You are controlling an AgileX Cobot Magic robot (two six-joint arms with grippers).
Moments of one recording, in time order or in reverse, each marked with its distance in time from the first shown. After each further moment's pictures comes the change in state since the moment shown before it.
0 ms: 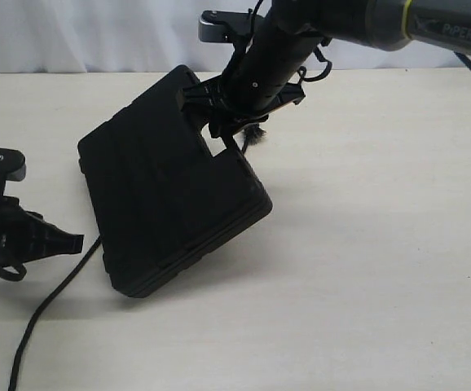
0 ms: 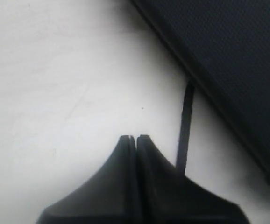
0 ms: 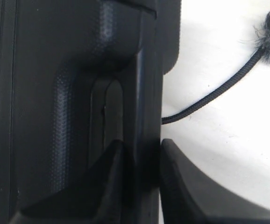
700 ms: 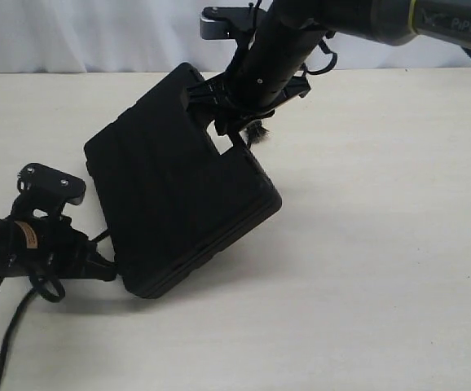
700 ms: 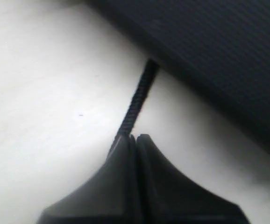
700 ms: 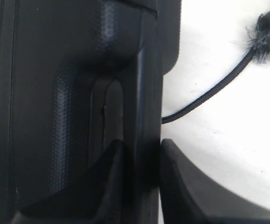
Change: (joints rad) left arm -0.087 0.239 -0.053 0.090 -0.117 0.037; right arm 0.003 -0.020 0.000 -0.059 0.022 0.000
